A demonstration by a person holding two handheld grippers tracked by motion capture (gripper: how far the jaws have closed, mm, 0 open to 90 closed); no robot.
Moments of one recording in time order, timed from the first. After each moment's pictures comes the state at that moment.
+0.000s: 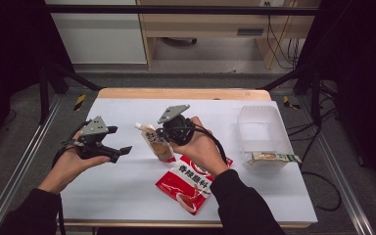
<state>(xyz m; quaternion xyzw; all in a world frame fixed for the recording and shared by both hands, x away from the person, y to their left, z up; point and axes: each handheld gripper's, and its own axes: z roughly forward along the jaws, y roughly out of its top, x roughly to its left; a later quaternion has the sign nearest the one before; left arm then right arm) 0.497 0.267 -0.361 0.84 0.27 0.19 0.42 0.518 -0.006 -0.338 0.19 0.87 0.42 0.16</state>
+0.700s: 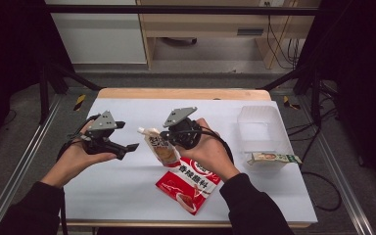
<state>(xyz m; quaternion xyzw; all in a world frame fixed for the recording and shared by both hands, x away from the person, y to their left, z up) 0.499 0.243 -0.341 0.86 0.23 0.19 0.41 0.501 -0.022 -0.327 0.18 0.88 0.41 0.16</state>
